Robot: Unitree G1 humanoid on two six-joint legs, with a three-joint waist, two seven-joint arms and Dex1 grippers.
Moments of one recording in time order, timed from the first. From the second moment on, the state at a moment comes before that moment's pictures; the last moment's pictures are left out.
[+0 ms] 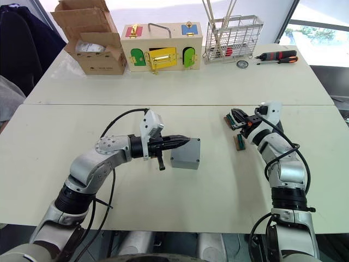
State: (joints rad) left arm -0.47 0.36 -0.25 -0.28 -0.45 0.65 -0.77; right arm -0.40 -0.48 -0.24 0.08 0.38 0.33 0.51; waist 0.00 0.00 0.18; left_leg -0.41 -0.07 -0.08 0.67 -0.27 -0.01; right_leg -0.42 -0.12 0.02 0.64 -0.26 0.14
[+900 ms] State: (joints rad) left arm -0.36 0.50 -0.22 -0.41 -0.46 0.69 -0.80; right arm -0.13 -0.56 -0.09 -0.46 0.61 0.65 0.62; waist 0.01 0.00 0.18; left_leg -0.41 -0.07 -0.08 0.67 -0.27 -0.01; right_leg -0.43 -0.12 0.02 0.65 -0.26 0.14
